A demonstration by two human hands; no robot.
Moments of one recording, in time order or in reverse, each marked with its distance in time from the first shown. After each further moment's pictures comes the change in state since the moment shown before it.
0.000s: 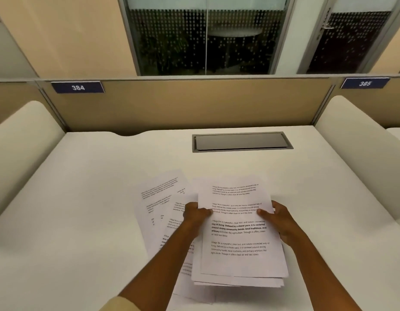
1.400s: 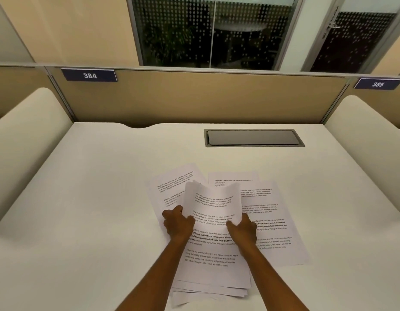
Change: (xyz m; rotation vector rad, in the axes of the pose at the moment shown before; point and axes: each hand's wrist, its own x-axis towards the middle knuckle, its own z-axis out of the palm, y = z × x) left_hand 0.021 -0.050 -0.097 0.500 0.341 0.133; right_hand -0.027 0.041 0.177 -0.497 0.282 0.156
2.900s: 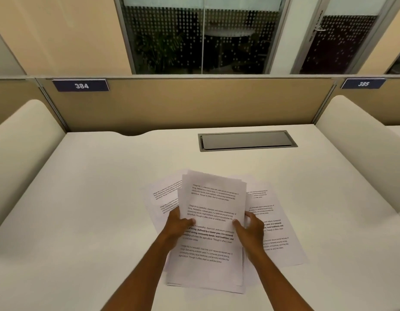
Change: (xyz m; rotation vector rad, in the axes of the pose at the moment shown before) left_hand 0.001 0.010 -0.032 -0.447 -0.504 0.098; right_hand 0.011 0.016 -0.018 0.254 0.114 -0.113
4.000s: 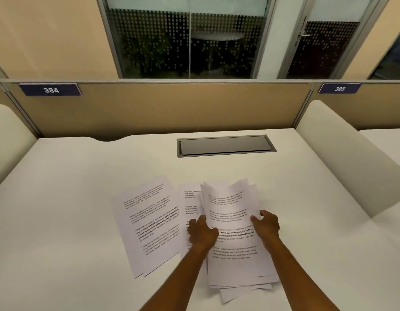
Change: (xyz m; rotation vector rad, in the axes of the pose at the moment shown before) left_hand 0.029 0.008 0.175 0.435 0.183 -0.074; right_hand 0.095 0.010 -0.116 -0.180 0.060 0.065
